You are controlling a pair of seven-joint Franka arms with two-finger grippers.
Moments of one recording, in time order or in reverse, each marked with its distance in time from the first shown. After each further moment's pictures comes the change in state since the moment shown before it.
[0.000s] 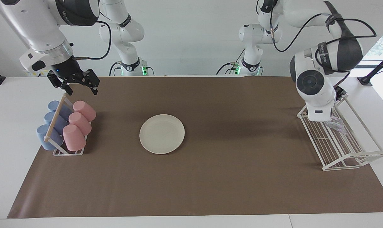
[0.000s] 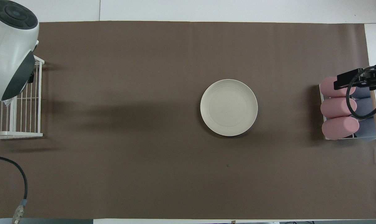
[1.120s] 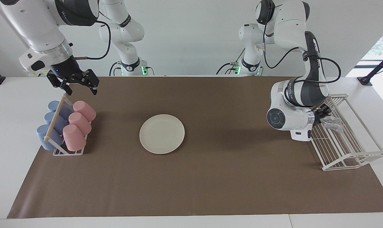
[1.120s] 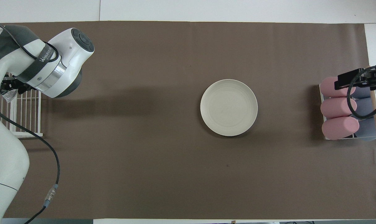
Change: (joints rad) left arm -0.056 0.207 -0.004 -0.042 0.291 -0.047 -0.152; right arm -0.001 0.000 -0.003 0.000 0.000 0.000 -0.001
